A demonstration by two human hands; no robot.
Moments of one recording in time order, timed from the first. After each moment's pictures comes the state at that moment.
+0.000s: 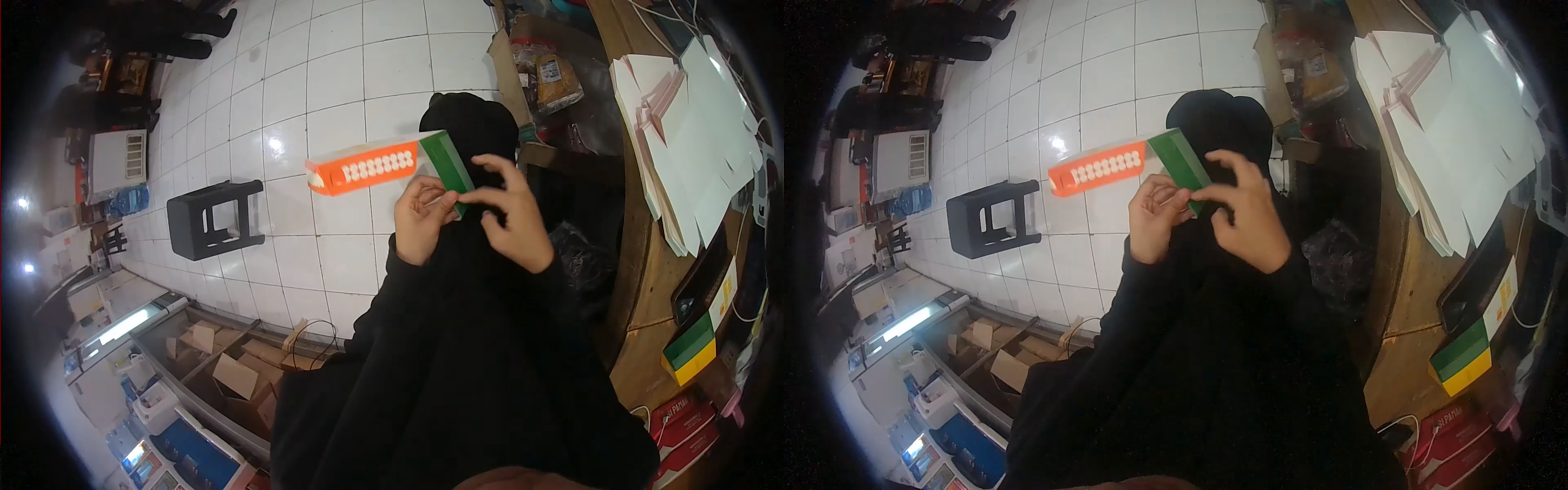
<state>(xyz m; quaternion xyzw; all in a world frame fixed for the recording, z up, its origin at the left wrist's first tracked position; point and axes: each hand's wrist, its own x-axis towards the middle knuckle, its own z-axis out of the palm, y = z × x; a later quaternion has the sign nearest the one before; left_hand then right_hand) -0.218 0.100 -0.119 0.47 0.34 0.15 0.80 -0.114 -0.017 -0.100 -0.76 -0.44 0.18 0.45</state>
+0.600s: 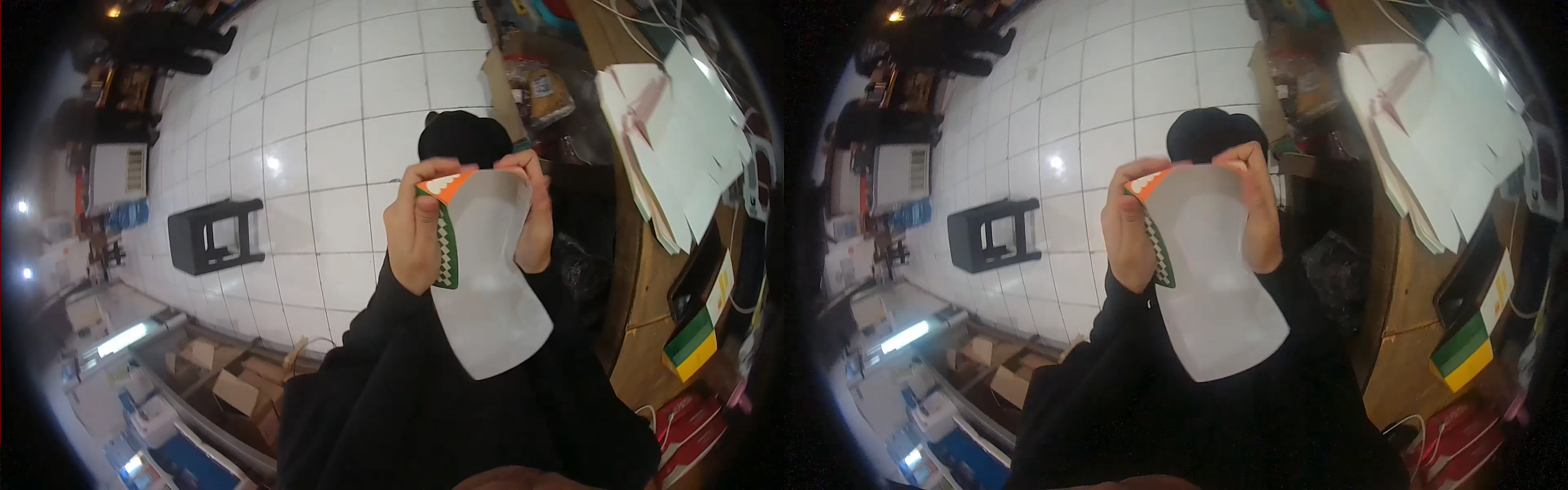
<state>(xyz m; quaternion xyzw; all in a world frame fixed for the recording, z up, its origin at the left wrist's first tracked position) -0.199 0.103 -0.040 0.67 0.16 0.27 0.67 -0.116 0.001 -0.084 -0.51 -0.25 0.23 0.79</state>
